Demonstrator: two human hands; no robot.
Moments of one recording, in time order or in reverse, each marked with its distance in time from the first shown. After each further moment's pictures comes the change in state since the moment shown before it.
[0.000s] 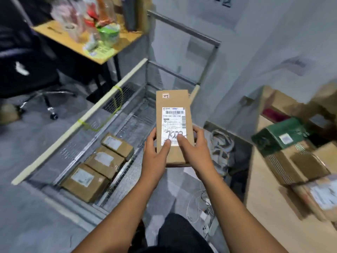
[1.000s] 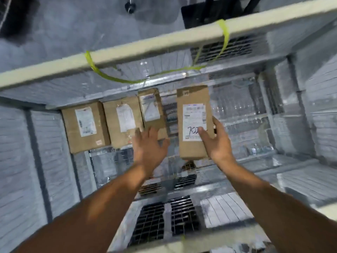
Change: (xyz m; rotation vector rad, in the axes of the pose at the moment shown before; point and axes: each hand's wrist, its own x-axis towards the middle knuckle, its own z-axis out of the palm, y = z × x) left_hand 0.370 -0.317 -0.098 0.890 0.405 -0.653; right_hand 0.479 0.220 0.313 -0.466 -0.835 0.011
